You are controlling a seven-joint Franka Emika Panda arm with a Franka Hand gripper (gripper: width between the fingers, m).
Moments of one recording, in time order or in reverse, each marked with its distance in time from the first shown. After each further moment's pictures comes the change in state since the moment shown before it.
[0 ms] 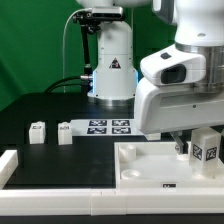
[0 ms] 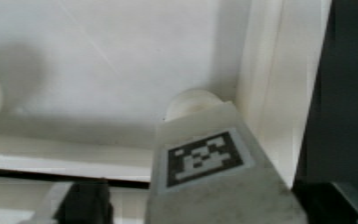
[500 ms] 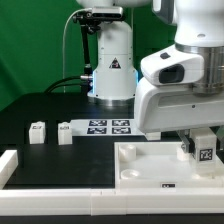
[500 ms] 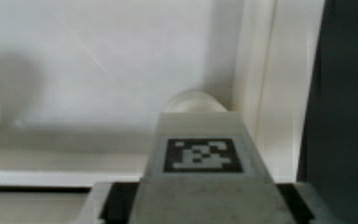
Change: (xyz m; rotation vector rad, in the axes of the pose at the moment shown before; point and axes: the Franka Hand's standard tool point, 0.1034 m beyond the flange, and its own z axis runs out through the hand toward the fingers) arm 0.000 -0.002 0.000 0.006 0.000 0.230
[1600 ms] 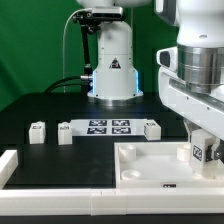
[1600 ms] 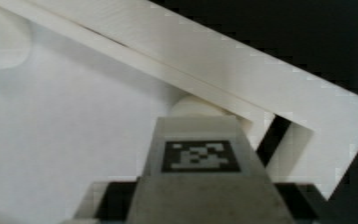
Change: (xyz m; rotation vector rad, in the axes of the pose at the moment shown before) arm -0.001 -0.003 0.001 0.003 -0.002 1.007
